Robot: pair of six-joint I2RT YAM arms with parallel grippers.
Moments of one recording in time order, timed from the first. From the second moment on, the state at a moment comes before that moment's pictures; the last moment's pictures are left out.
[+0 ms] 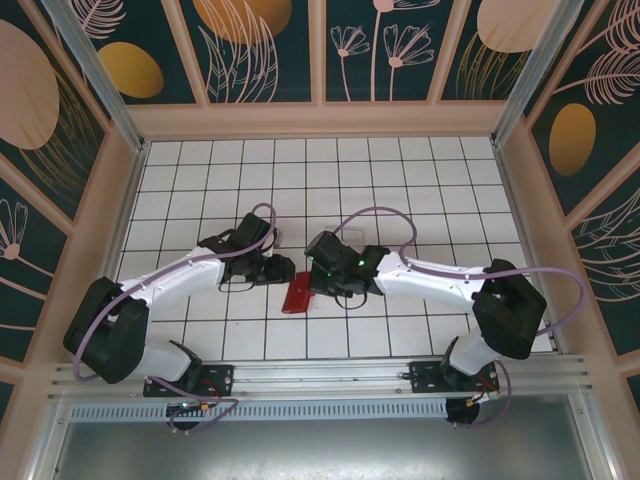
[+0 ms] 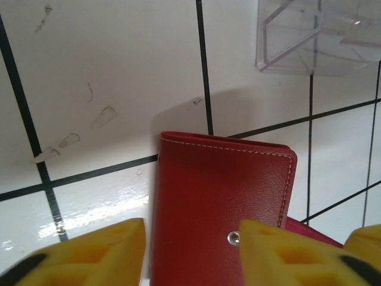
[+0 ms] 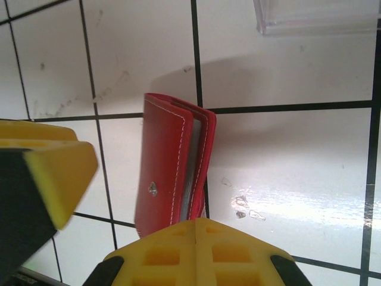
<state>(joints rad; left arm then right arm) -0.60 1.42 0.81 -0.50 0.31 -0.62 1.04 1.53 1.01 -0.51 0.02 1.10</state>
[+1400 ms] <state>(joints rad) -0.66 1.48 0.83 -0.44 0.37 -0.61 1.01 1.44 0.95 -0.46 0.04 1.11</state>
